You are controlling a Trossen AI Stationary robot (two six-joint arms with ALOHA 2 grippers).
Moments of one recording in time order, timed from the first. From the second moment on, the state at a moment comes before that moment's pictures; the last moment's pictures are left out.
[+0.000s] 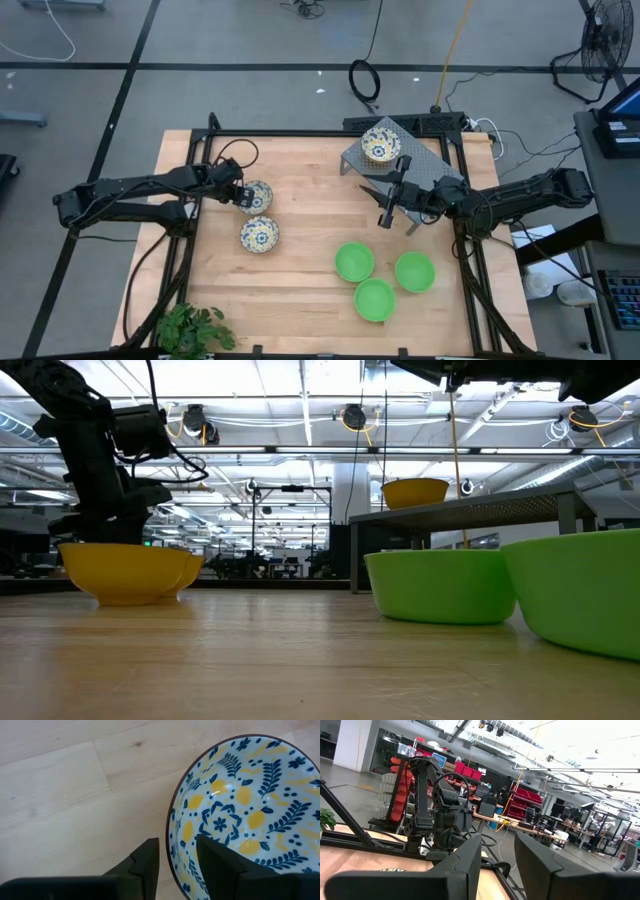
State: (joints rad) left arm 0.48 0.98 0.46 -0.63 -0.05 -0.76; right arm 0.06 1.07 0.52 0.80 0.29 -0.38
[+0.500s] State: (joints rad) left arm 0.48 0.98 0.46 -0.66 -0.05 -0.78; right arm 0.06 1.07 0.52 0.80 0.29 -0.38
